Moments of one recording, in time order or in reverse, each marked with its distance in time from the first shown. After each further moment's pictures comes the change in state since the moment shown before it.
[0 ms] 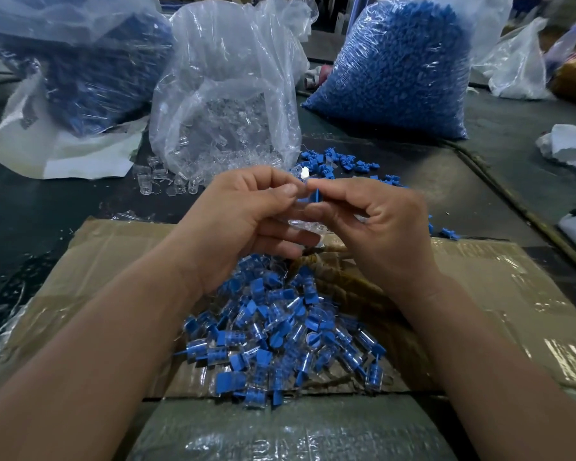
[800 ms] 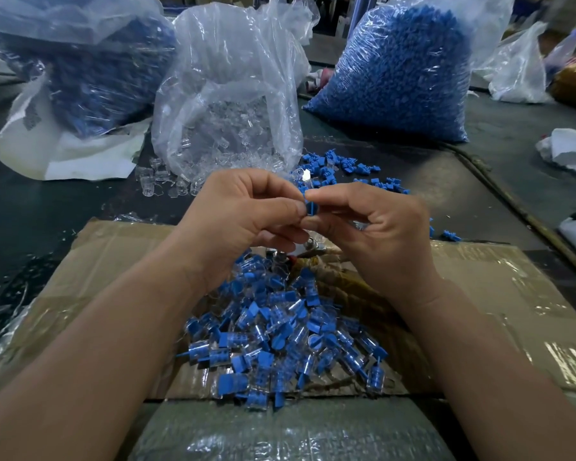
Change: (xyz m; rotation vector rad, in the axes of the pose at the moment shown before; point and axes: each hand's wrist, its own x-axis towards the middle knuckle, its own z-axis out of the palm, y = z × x) left_hand 0.000 0.001 0.001 0.107 0.106 0.099; right_hand -0.002 0.000 0.002 0.101 -0.010 -0.100
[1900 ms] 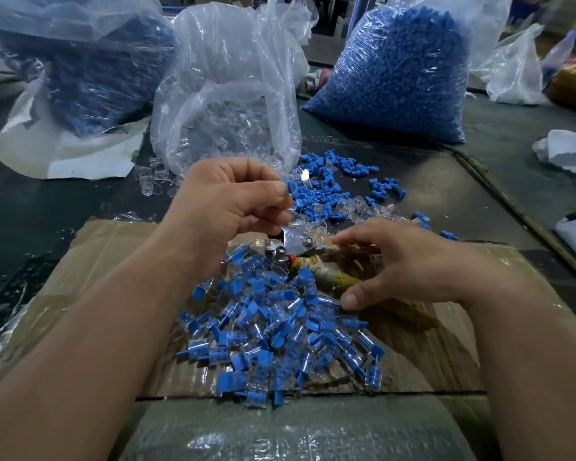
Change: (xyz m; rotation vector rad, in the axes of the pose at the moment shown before) left_hand 0.005 -0.003 -0.010 -0.047 0.097 0.064; right_hand 0.006 -0.002 -0.046 -0.311 -0.878 0.754
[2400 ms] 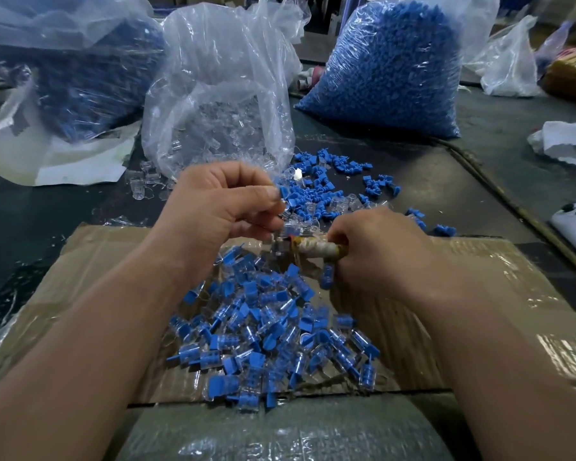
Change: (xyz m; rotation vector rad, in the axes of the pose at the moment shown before) left_hand 0.000 -0.002 0.001 0.015 -0.020 -0.002; right_hand 0.014 -0.021 0.017 -0.352 0.299 0.034
